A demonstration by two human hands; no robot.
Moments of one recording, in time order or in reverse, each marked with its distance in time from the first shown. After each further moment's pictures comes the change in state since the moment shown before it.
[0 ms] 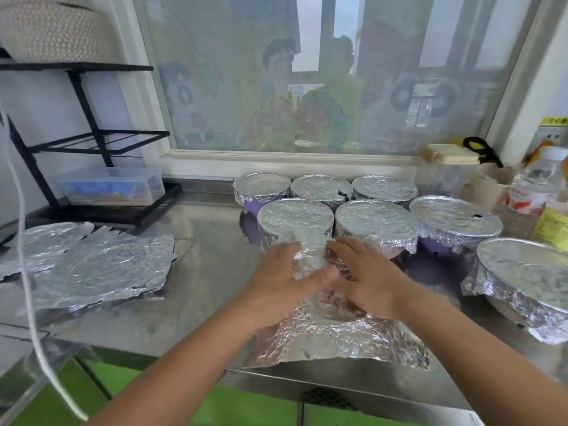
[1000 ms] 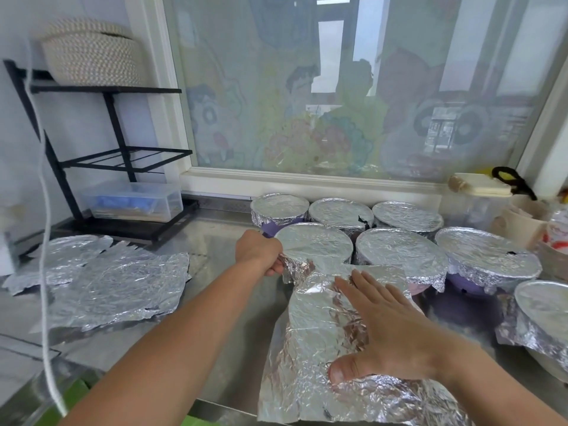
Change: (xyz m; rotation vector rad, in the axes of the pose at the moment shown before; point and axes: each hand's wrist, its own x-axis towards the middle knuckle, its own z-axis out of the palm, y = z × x) left_hand 0.116 -0.044 -0.054 -0.384 0.394 -0.457; right_hand -0.006 -0.015 -0.009 -0.104 -0.261 -0.026
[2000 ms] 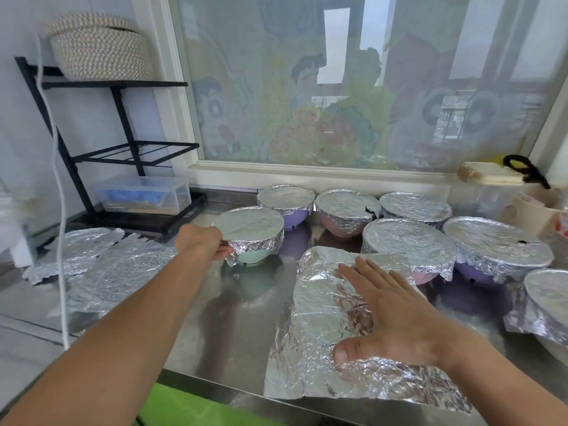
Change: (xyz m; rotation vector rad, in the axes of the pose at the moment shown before) left_hand 0.046 -0.038 -0.091 -0.182 0.320 -0.189; right_hand 0.000 -0.004 0.002 0.007 0.093 -0.032
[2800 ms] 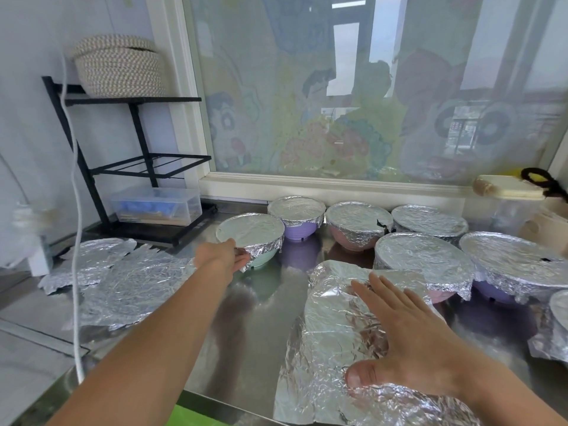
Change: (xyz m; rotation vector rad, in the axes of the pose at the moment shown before) left_hand -0.010 -0.006 0.016 -0.388 -0.067 -0.057; right_hand 0.003 0.003 0.003 -0.010 0.002 0.001
